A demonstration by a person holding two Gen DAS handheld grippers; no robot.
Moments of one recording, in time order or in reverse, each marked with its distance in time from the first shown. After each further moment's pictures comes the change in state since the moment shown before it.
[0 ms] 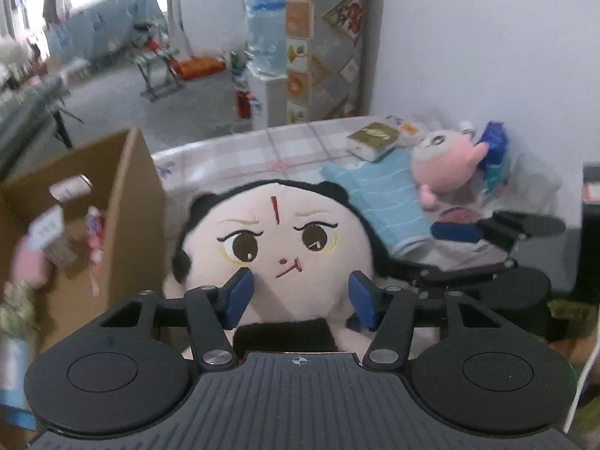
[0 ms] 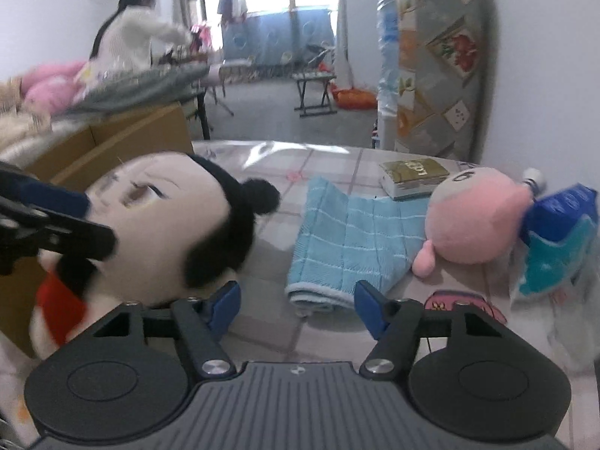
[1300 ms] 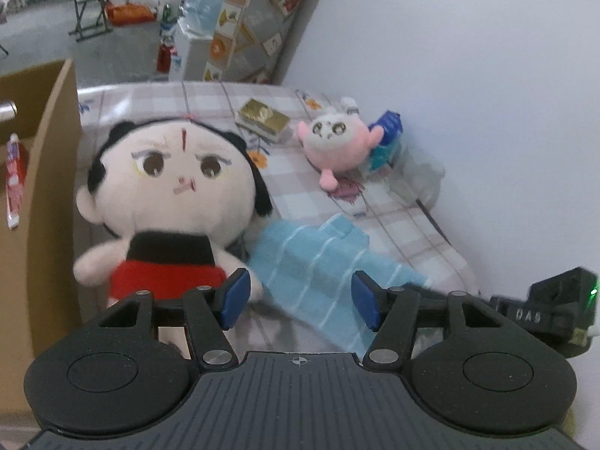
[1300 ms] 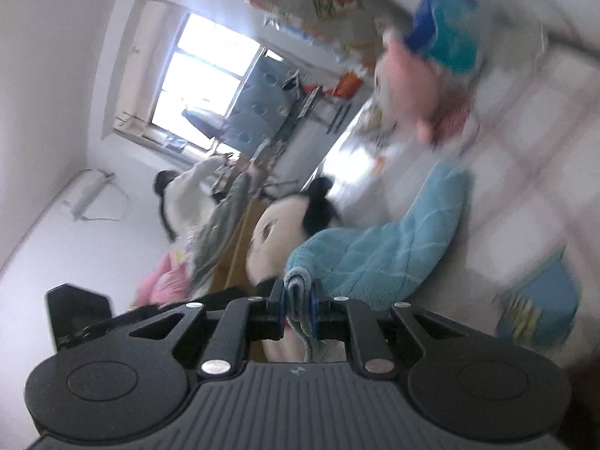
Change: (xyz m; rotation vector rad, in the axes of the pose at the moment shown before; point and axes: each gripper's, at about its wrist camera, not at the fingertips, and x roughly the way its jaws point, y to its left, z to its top) left arm -0.034 -0.002 -0.023 -0.133 0.100 -0.381; right arm -0.132 -0.055 -0.112 0.914 -0.122 0.509
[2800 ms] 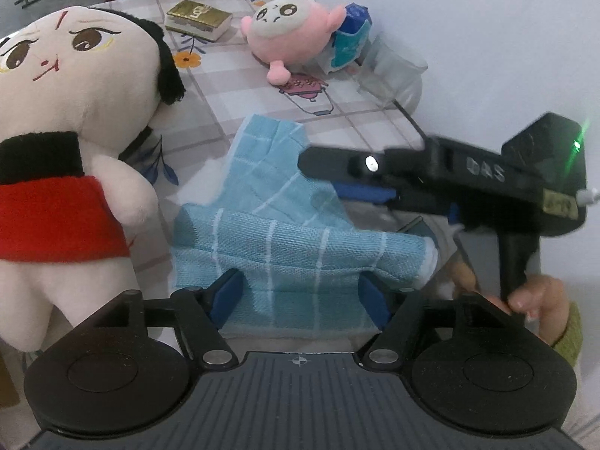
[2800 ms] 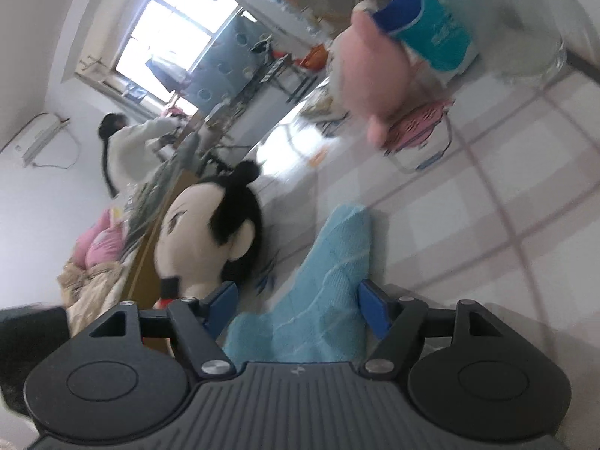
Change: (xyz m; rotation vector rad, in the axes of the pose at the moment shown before) left arm 0.083 -0.025 -0.035 0.085 0.231 -0.091; right arm 0.051 -0.031 0.031 -0.159 0.112 -0.200
